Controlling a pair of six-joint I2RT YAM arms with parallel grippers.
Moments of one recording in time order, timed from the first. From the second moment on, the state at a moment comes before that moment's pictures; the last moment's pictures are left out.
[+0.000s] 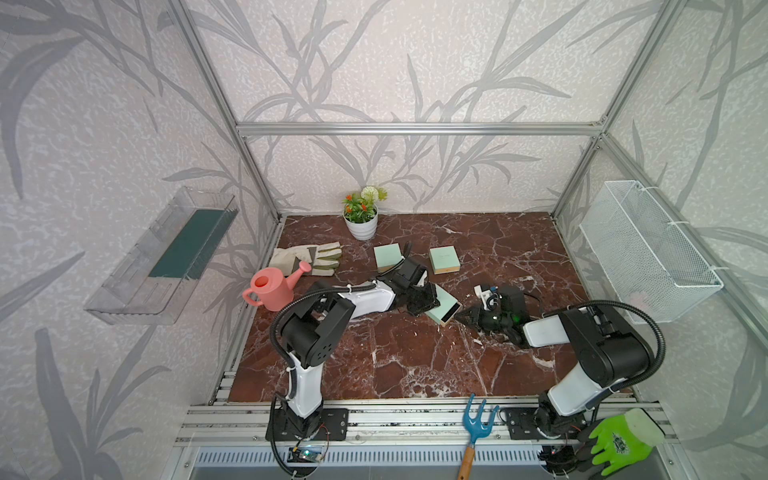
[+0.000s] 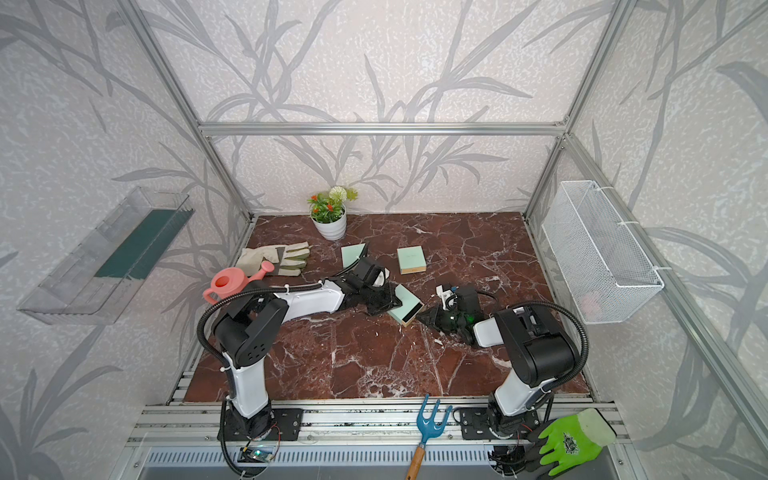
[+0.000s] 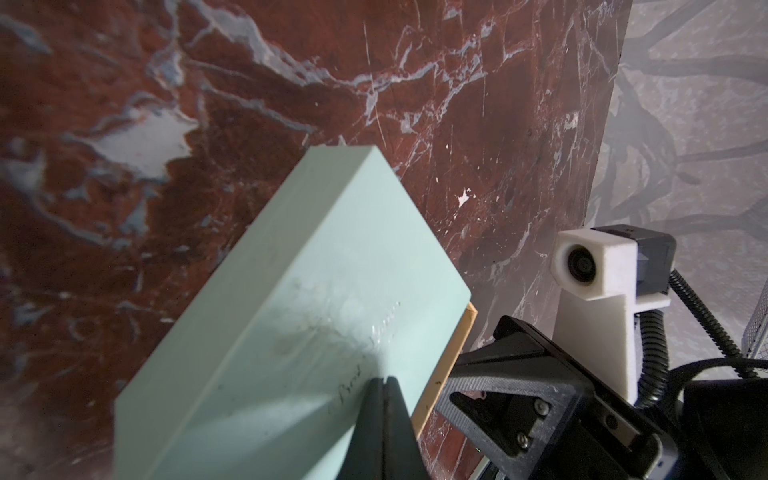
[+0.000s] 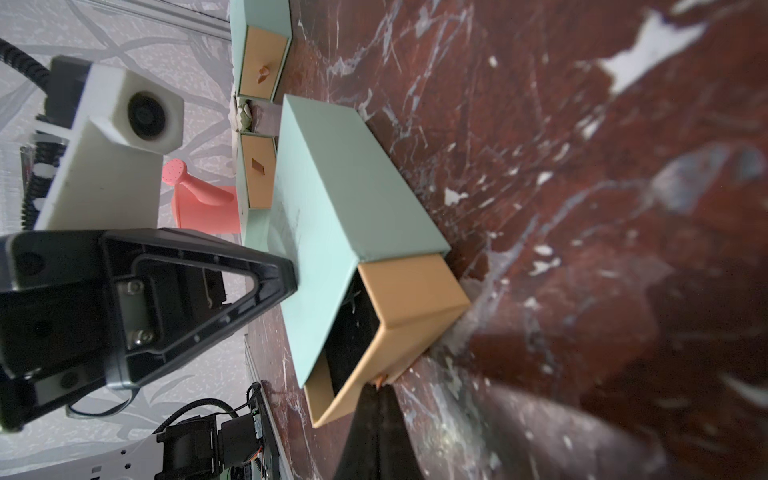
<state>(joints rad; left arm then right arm) -0.67 1.92 1.14 -0.10 0.40 -0.94 0.26 1.64 0.40 0.54 -0.75 0.82</state>
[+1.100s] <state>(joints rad) -0.66 1.92 1.14 -0.10 0.40 -0.94 0.17 1.45 0.26 0.44 -0.76 0.78</state>
